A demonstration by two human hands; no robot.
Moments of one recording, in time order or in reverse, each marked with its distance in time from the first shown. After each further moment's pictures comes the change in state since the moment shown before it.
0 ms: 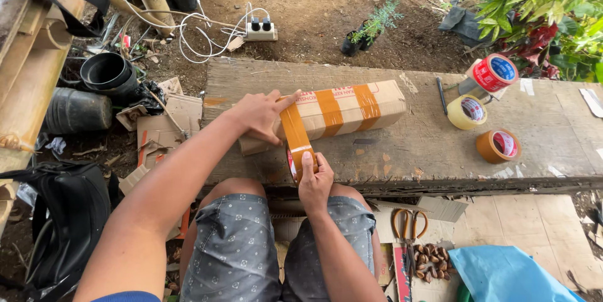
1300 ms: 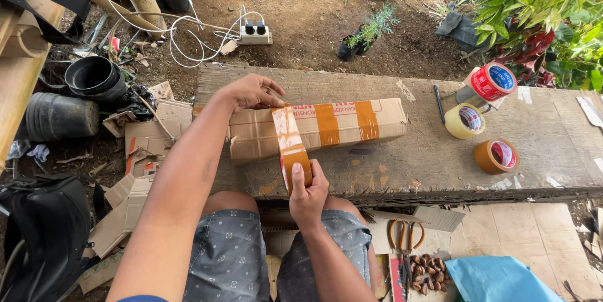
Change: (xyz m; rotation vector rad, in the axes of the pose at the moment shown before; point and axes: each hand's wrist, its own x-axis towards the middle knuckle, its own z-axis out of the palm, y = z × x) left_hand 0.087 -0.080 0.028 -1.414 -0.028 -0.334; right_hand 0.003 -0.018 0.005 -0.037 -0.056 -0.173
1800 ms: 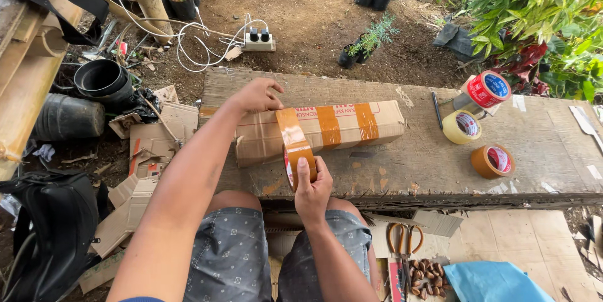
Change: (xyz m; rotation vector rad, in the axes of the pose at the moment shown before) left_hand 0.038 -0.044 -0.013 0.306 0.079 0.318; right_hand 0.007 -0.013 0.005 0.042 0.013 0.027
